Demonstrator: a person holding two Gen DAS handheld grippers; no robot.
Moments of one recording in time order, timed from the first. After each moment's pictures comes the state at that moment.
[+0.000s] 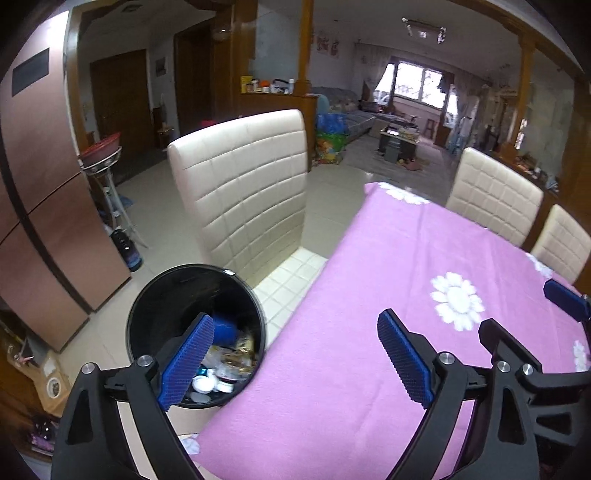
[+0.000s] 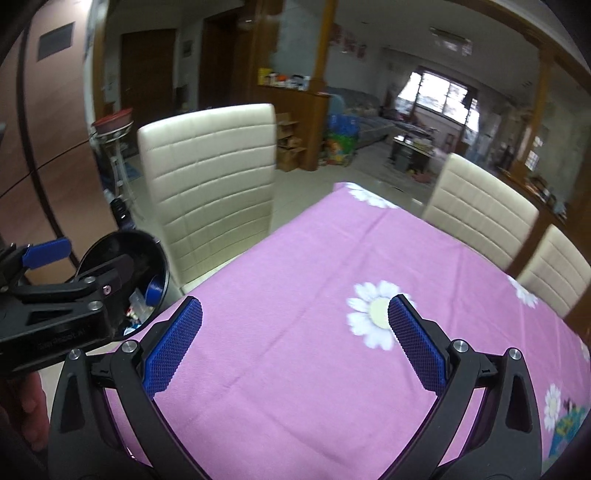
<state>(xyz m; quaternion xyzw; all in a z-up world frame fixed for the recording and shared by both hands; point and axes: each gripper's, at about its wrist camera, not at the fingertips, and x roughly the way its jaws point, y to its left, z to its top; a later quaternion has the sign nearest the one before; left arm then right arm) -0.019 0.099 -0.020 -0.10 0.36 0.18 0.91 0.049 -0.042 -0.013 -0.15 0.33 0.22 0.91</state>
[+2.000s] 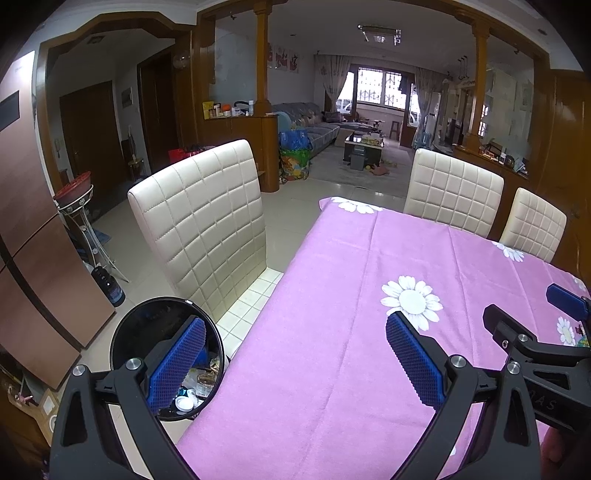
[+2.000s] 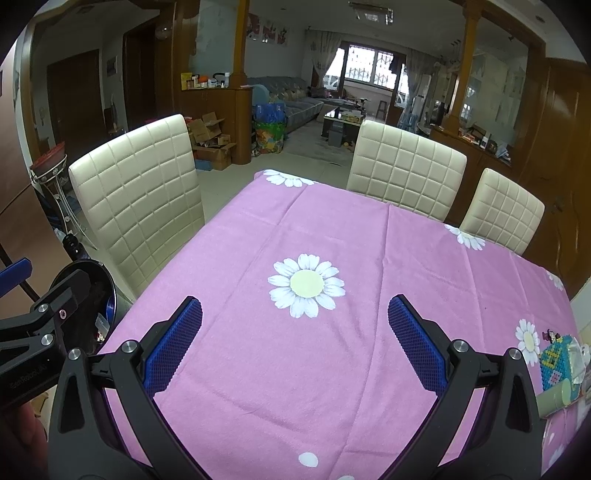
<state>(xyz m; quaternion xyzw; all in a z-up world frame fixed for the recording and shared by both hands) -0.015 0.038 0.009 -0.05 0.33 0.13 0.93 0.046 -0.117 0.014 -0.10 0.35 0.10 0.93</state>
